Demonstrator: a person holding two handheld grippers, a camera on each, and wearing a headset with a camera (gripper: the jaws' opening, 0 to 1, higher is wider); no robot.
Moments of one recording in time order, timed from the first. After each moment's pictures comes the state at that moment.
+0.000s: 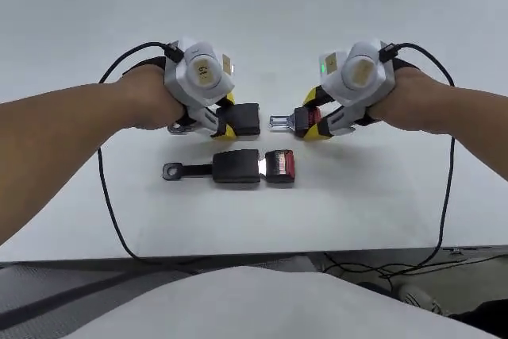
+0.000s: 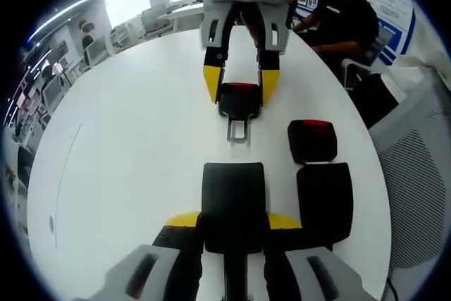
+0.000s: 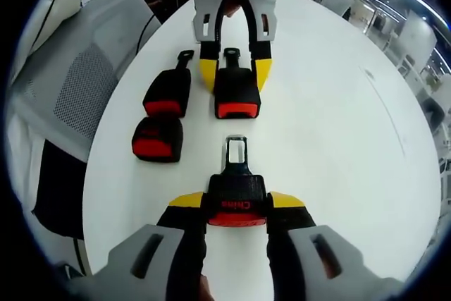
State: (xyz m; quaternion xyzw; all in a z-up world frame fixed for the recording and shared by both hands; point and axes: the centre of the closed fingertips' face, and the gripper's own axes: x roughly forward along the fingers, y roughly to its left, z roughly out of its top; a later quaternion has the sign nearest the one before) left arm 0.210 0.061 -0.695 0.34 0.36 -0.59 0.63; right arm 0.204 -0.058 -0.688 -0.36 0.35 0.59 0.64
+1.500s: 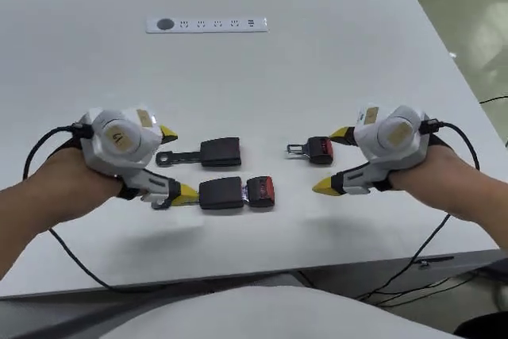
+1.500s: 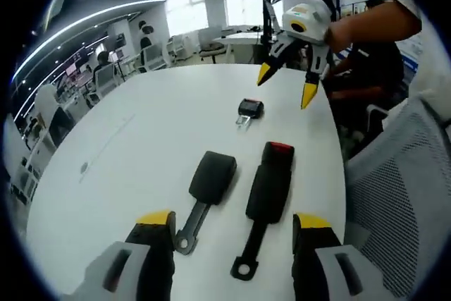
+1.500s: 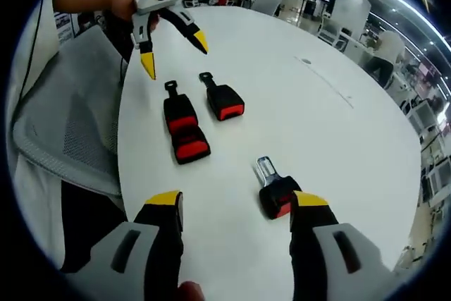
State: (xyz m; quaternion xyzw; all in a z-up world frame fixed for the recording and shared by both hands) left arm 0.142 0.126 -0.627 0.24 0.32 -0.50 0.77; right arm 0.141 -0.100 -0.639 -0.26 0.35 0.45 0.78
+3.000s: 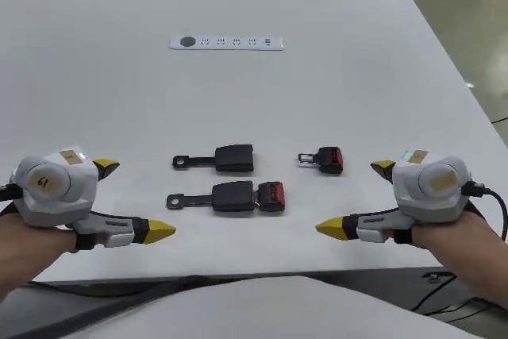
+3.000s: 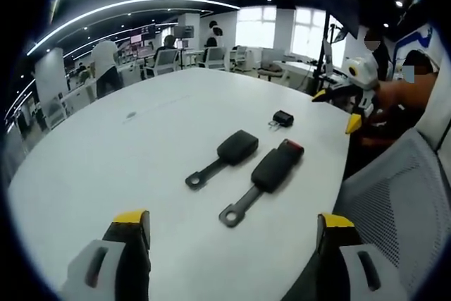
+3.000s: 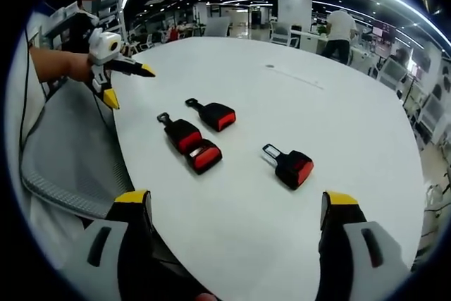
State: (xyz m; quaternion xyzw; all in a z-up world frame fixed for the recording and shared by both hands) left arm 0.106 0.190 -0.620 0.10 0.32 -0.37 0.87; right arm 0.102 -0.105 -0.620 -0.12 0.33 0.36 0.86
